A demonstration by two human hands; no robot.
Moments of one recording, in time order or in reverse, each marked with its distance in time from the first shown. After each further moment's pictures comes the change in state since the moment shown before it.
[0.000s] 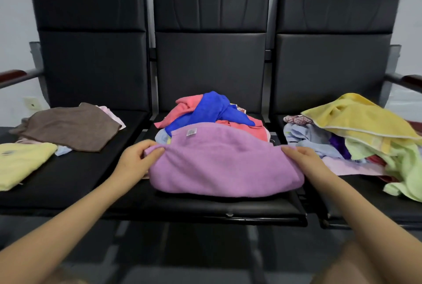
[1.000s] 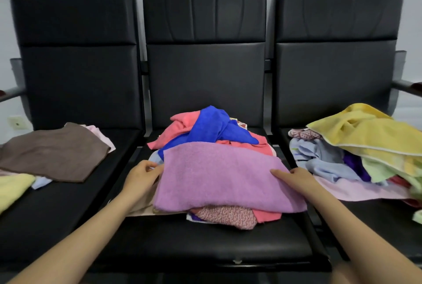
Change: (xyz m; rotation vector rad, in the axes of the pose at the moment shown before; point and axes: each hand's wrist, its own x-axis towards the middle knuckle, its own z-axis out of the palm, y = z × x) left_hand 0.082 -0.056 0.039 0.048 0.038 -0.525; right_hand 0.081 0.026 0.025 -0.475 0.109 0.414
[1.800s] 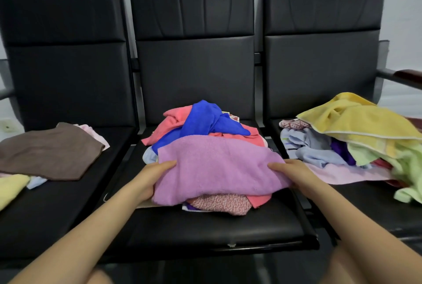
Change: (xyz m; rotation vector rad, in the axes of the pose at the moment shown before) left_hand -0.031 0.034 0.016 -0.361 -0.318 -0.259; right_hand -0.034 0.007 -0.006 0.491 -0.101 0.002
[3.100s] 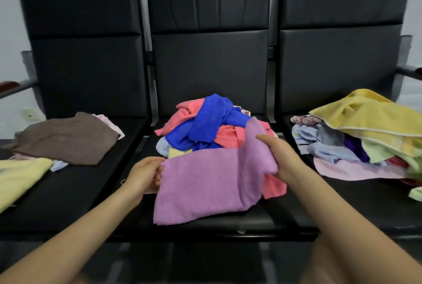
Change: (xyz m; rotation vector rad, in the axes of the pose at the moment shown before) left_hand -0.035 -0.020 -0.031 -0.018 0.239 0.070; right_hand -0.050 -0.059 0.062 0.493 -0.147 -0.002
